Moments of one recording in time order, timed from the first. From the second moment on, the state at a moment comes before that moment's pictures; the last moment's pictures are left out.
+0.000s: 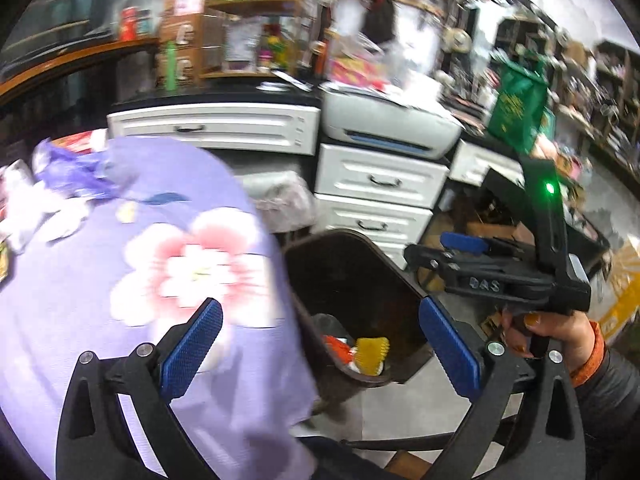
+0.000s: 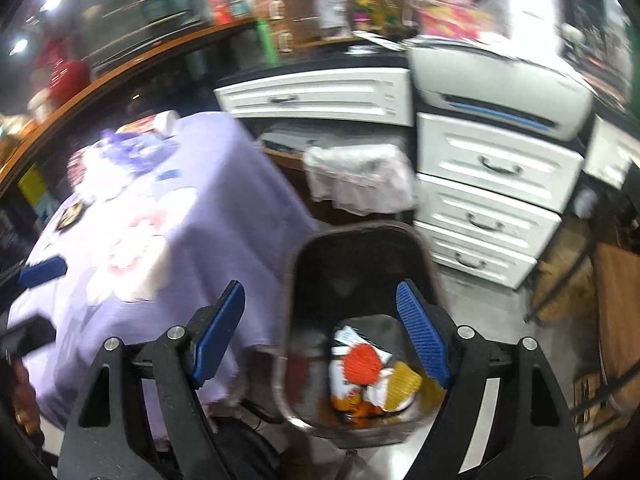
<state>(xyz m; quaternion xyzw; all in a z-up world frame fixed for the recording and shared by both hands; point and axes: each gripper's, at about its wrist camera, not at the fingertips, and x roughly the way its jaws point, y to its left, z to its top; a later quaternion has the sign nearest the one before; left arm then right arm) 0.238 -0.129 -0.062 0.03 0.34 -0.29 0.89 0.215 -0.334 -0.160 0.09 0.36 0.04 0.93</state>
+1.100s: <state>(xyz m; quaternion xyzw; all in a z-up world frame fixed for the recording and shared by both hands) 0.351 0.127 -0.037 0.00 0.36 -0.03 0.93 0.444 -0.017 -0.095 -0.19 0.33 0.30 0.87</state>
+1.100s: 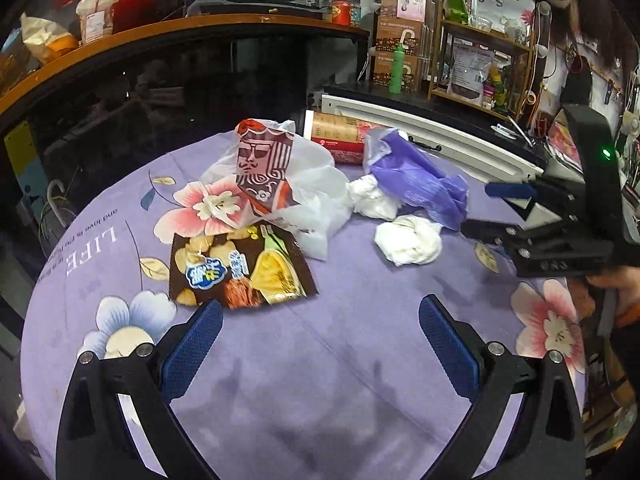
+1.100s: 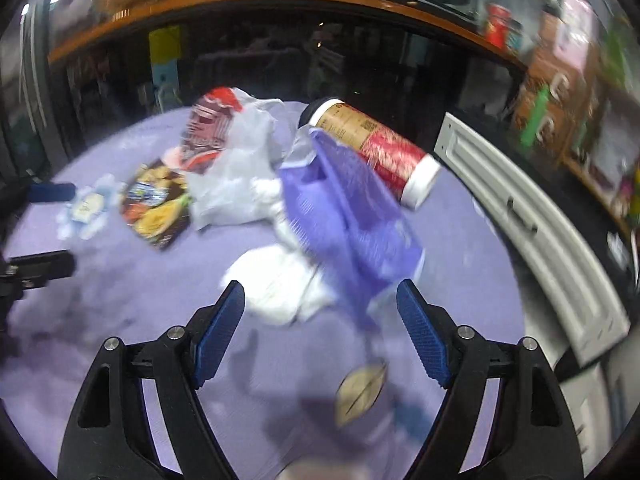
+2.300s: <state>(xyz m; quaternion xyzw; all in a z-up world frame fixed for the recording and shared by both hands) 0.481 0.162 -0.049 -0.08 0.36 -0.02 0.93 0.450 -0.044 -0.082 -0.17 0.27 0.30 0.90</state>
